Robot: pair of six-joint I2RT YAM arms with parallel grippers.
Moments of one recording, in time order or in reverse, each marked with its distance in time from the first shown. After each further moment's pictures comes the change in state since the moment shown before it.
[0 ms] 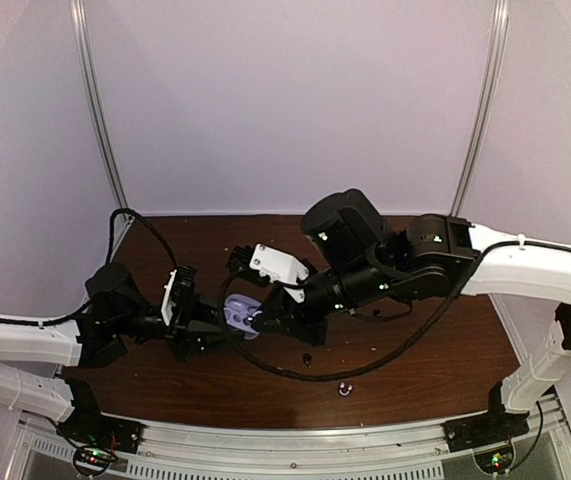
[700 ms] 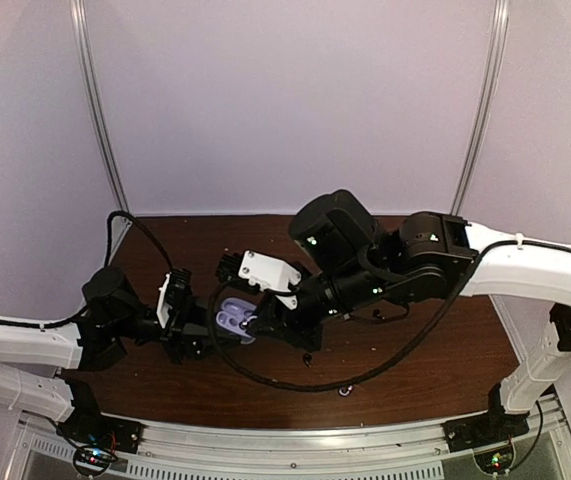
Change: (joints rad) left arm 0.000 0.000 -0.028 0.078 0.038 -0.051; right arm 0.040 0.040 0.079 -0.067 0.048 -0.030
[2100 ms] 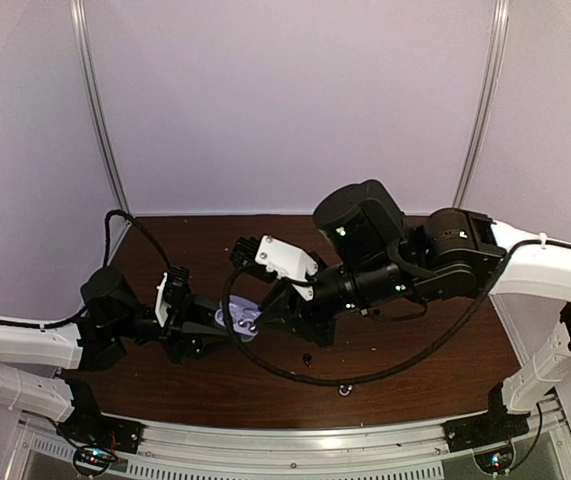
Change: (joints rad) left arm 0.000 0.000 -0.004 0.031 -0.007 -0.015; right arm 0.008 -0.080 -0.036 0.028 0.039 0.035
